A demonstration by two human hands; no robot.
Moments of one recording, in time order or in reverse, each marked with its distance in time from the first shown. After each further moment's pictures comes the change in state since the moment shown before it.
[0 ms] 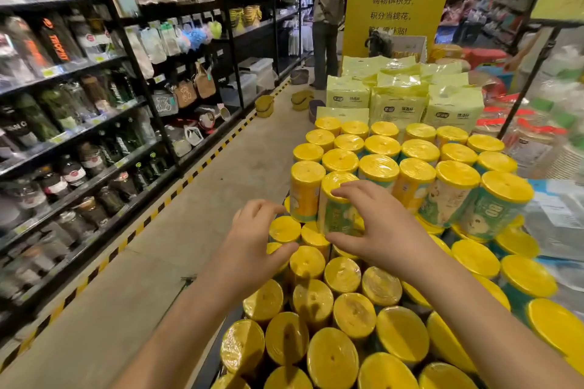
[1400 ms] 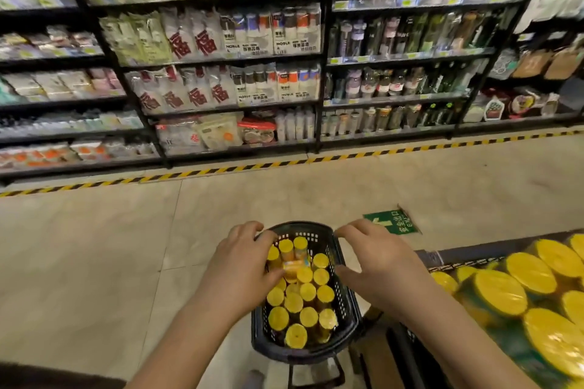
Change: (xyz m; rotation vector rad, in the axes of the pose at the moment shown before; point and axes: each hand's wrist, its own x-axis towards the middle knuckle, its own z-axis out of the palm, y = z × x) left_hand -0.565 0.044 -0.088 0.353 0.120 -1.179; right_hand -0.258 -0.357 0.126 0.005 -0.598 -0.960
